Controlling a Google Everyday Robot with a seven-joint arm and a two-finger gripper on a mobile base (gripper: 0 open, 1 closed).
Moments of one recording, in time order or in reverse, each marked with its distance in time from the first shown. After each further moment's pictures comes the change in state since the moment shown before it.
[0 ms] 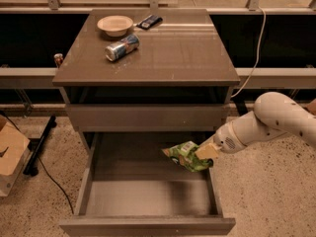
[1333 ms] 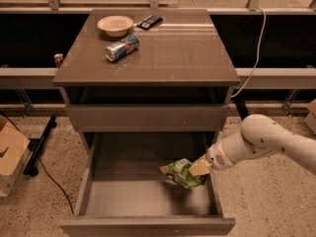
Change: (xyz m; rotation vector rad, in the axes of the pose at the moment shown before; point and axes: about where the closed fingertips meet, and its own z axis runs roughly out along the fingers) arm 0.045 -0.004 0.065 -0.059 0.027 0.106
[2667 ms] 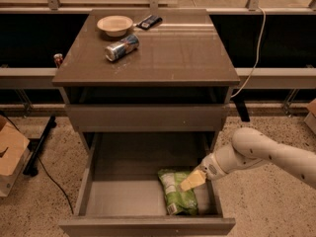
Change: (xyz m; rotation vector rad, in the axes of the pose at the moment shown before) arm 0.029 -0.014 0.053 -0.037 0.026 0.083
